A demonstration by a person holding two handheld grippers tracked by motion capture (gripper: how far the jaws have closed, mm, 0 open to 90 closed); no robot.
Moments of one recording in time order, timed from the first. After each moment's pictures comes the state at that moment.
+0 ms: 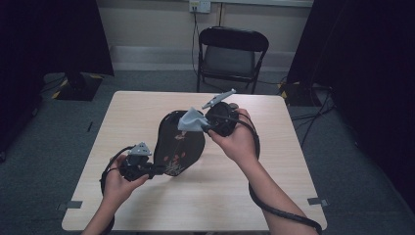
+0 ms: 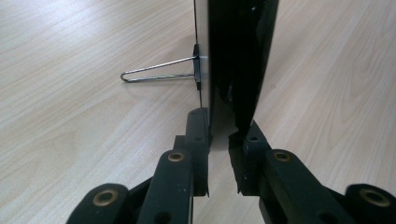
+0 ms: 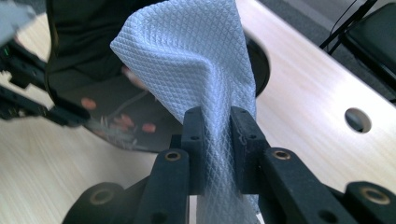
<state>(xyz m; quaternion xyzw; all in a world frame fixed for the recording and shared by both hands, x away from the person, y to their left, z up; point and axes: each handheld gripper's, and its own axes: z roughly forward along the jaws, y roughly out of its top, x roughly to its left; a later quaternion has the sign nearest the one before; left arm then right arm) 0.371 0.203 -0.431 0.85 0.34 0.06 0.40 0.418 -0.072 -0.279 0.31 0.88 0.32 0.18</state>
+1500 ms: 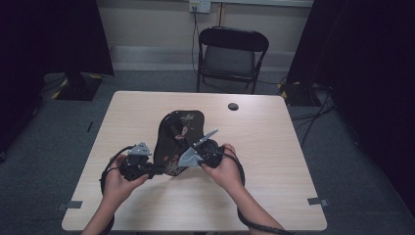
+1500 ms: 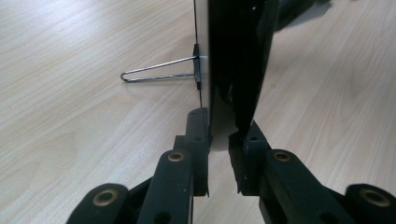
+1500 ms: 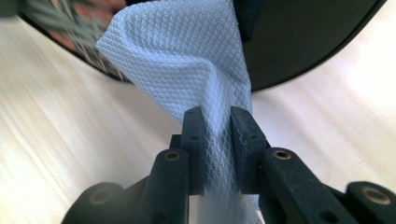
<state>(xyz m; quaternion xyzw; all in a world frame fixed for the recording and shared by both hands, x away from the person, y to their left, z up) 0.372 0.204 -0.430 0.85 0.33 0.06 0.40 0.413 -0.058 -0.422 0.33 0.91 0.24 0.10</state>
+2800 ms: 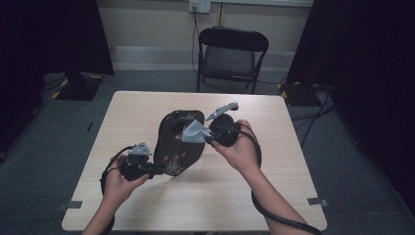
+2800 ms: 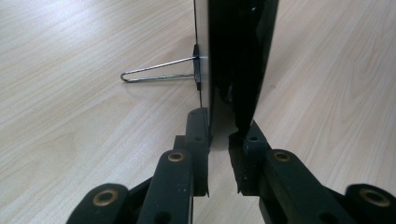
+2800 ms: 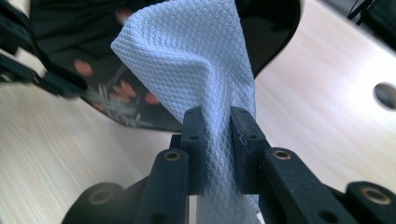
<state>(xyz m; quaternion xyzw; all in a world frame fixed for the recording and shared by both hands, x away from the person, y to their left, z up) 0.371 0.203 -0.430 0.85 0.34 0.06 0.40 0.413 -0.082 -0.310 0.32 0.88 0.31 0.15</state>
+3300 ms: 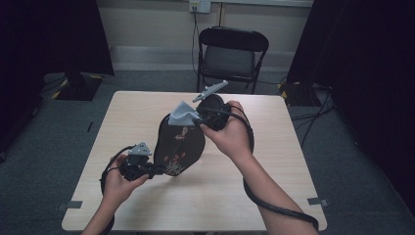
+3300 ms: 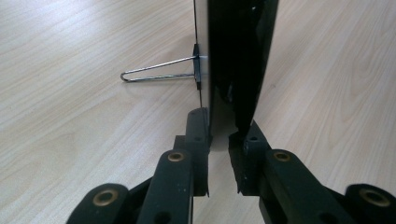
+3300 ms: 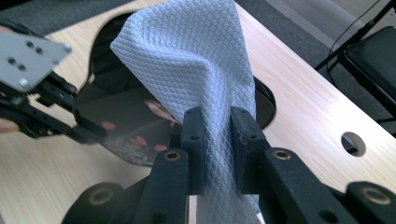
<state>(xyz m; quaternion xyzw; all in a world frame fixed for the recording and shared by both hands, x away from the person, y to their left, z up) 0.372 0.203 -0.430 0.85 0.34 0.06 0.40 0.414 -0.051 -0.255 0.29 0.88 0.33 0.18</state>
